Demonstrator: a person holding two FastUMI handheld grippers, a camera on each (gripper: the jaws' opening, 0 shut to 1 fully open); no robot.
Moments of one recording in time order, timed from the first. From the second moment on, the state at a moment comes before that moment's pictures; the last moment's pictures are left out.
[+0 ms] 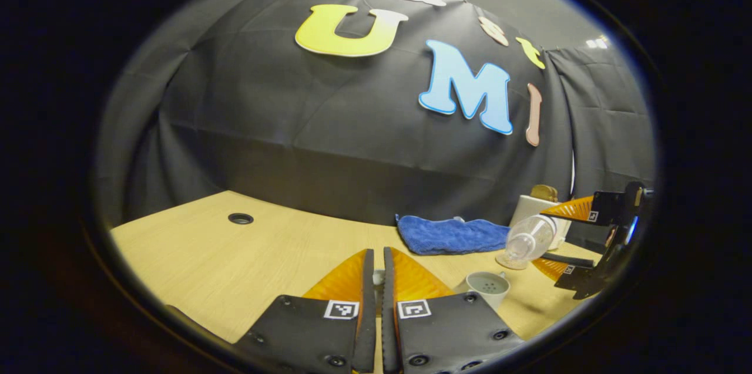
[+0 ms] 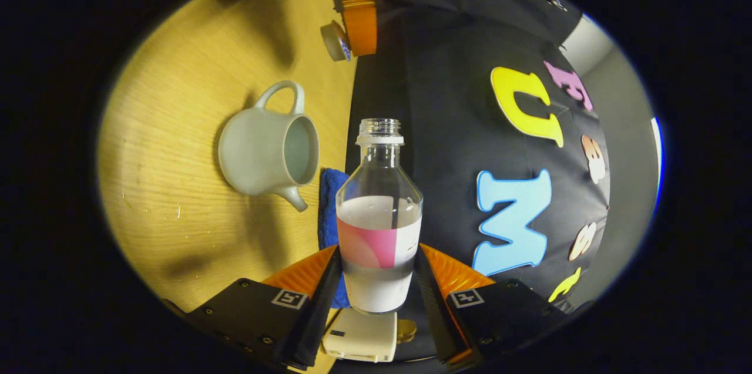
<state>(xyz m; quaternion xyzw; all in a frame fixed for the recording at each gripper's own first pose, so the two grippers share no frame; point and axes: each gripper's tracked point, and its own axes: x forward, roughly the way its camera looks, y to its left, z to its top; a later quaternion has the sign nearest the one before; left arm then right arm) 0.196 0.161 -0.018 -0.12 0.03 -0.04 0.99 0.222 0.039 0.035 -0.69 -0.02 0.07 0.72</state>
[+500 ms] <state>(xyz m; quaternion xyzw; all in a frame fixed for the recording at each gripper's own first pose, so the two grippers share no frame) 0.195 0.160 -0.018 -0.11 0.02 -0.04 0.99 0.224 -0.004 0.027 -0.50 0.02 0.07 0.87</state>
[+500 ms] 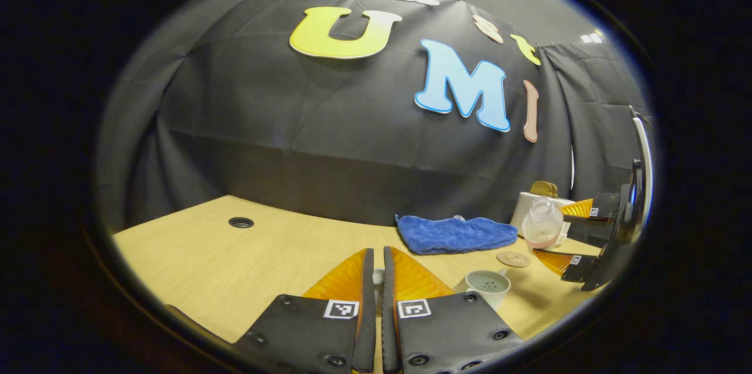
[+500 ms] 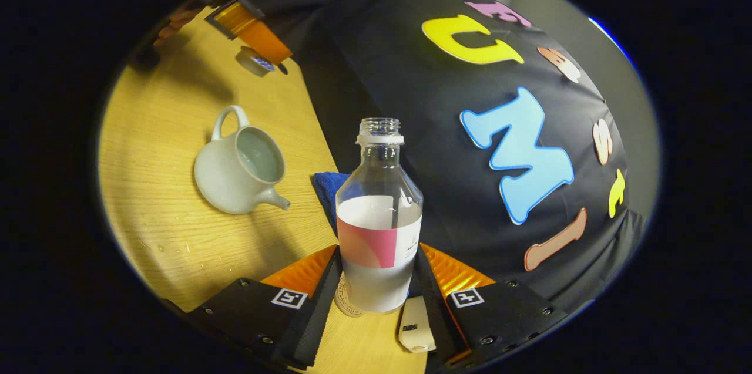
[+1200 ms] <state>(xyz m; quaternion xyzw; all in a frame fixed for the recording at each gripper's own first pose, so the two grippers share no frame) 0.195 0.156 -0.015 -0.09 0.02 -0.05 0.99 0.276 -0.061 0.029 -0.19 0.03 0.02 0.98</state>
